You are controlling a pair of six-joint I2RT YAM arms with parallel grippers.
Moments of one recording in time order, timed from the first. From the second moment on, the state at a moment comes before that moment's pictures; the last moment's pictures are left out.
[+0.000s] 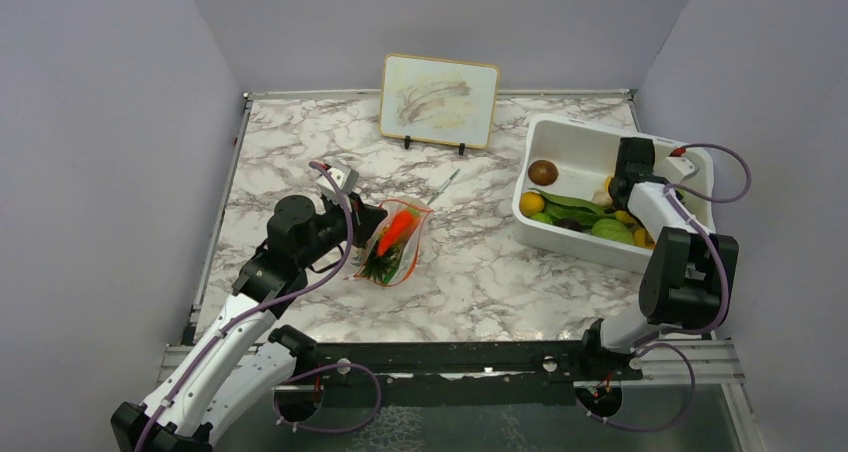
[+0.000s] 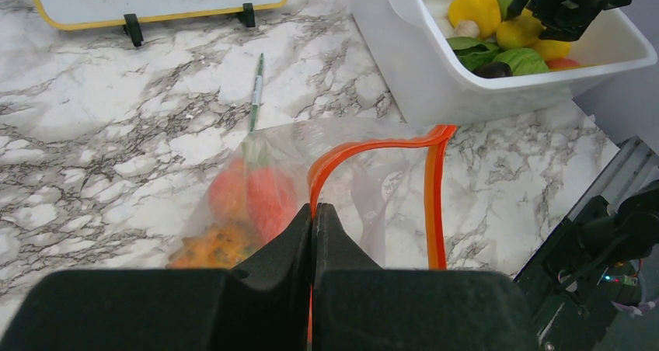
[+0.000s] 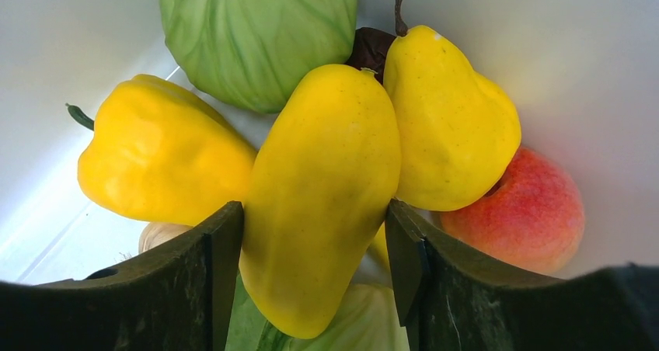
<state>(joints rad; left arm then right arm) -0.50 0.70 0.68 -0.19 0.24 -0.26 -0.19 1.55 0.98 -0.39 0.72 0.69</state>
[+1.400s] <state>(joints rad) -0.50 0.70 0.67 -0.19 0.24 -0.26 0.07 1.04 0.92 -0.18 0.04 0.26</state>
